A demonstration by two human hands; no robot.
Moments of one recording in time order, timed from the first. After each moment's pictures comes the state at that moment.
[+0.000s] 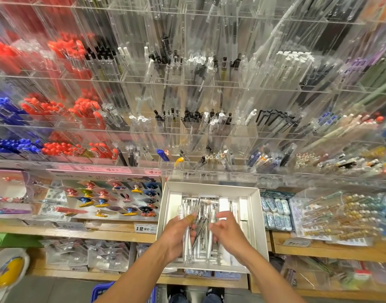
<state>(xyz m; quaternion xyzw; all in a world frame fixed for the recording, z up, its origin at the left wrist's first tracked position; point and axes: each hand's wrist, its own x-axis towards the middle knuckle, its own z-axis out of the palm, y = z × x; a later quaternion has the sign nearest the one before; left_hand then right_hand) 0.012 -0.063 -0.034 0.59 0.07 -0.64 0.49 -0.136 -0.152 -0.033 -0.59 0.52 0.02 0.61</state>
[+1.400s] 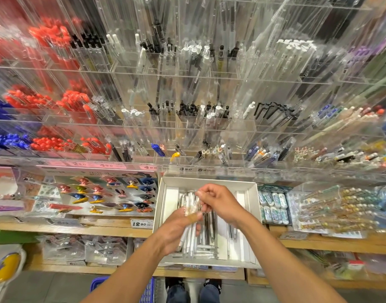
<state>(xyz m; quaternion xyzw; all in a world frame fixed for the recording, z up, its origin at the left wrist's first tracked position) 0.016 -0.067 -0.031 0.48 -0.08 -0.72 0.50 -0.096 -0.199 -0.009 -0.61 0.38 -0.05 0.69</state>
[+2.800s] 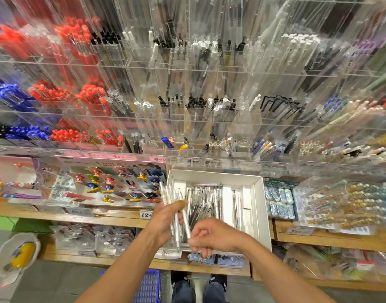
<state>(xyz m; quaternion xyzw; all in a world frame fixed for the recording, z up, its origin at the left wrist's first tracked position) 0.034 -0.042 -0.018 0.60 0.08 -0.57 0.56 -0.126 -0.132 -0.020 -0.67 0.26 0.22 0.66</state>
